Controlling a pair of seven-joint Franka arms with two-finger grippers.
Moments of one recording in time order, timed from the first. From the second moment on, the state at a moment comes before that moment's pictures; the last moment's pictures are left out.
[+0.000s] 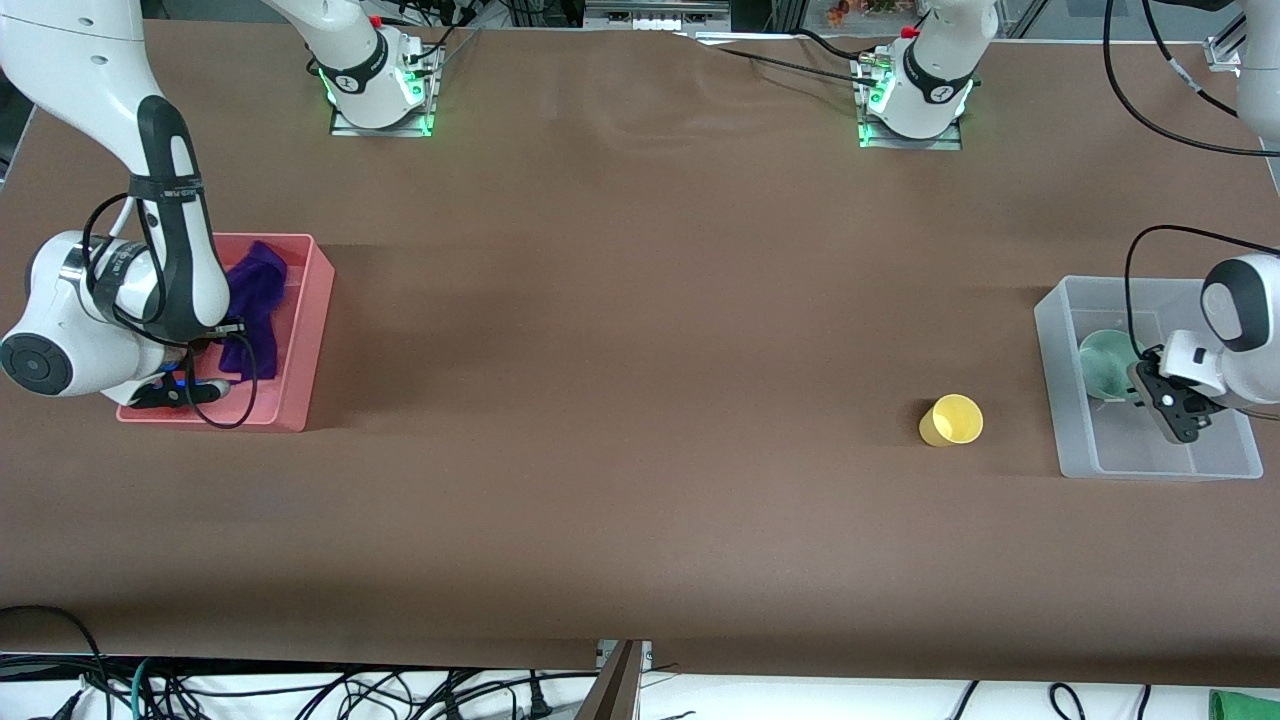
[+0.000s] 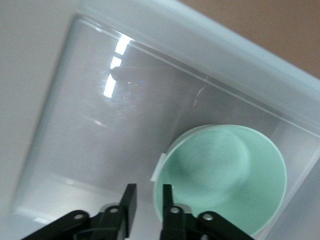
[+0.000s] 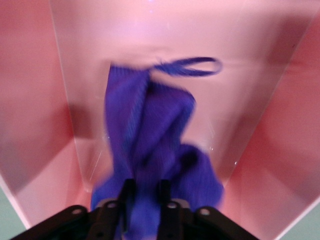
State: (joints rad) left arm 0.47 0.61 -0.09 -1.69 0.24 2.23 1.39; right arm 0.17 0.53 -0.38 -1.77 0.01 1.83 -0.30
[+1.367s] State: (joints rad) left arm 0.32 0.67 -0.29 -1.59 -0.04 2.06 0.35; right arm 0.14 0.12 -0.07 -1.45 0.02 1.61 -0.07
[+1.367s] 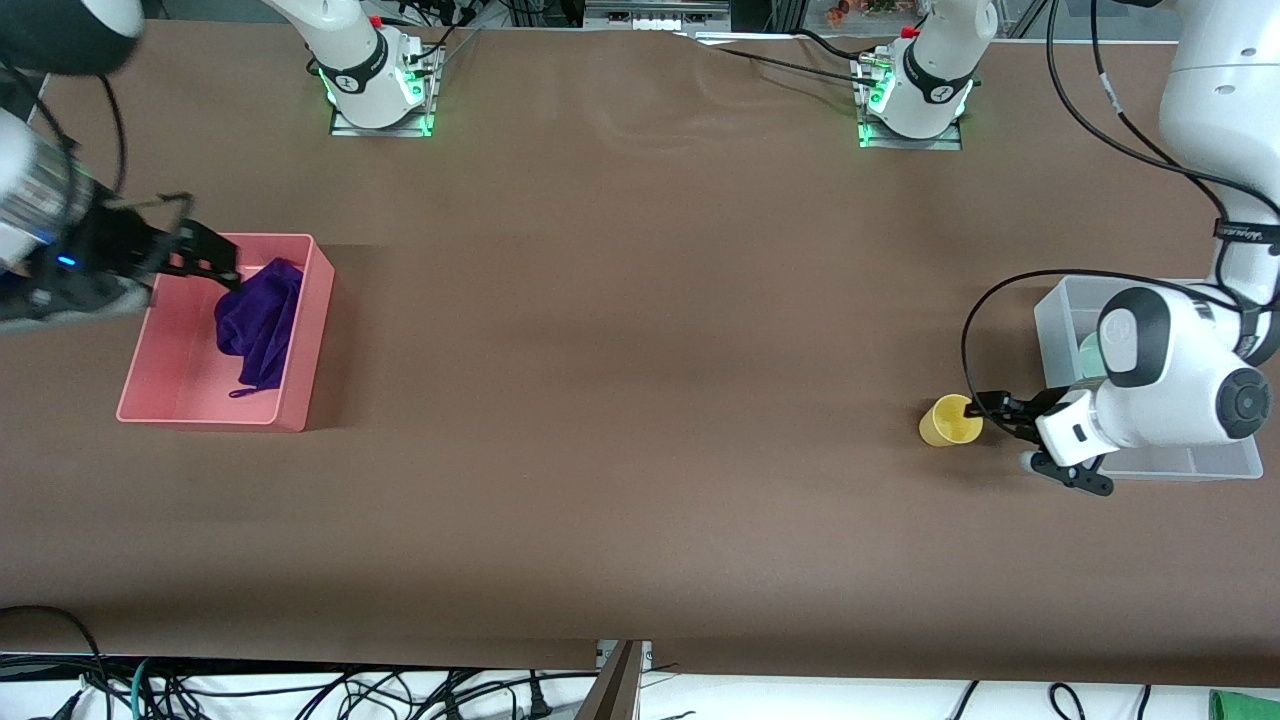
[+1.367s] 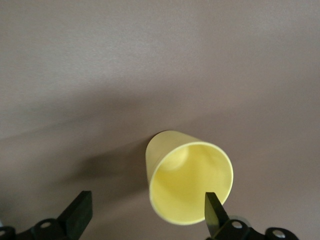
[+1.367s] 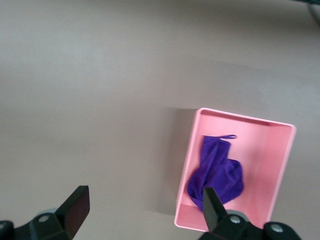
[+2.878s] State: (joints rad) left arm 0.48 0.51 -0.26 -1.53 0.25 1.80 0.76; right arm 0.12 0.13 0.00 -1.47 -0.04 1.54 0.03
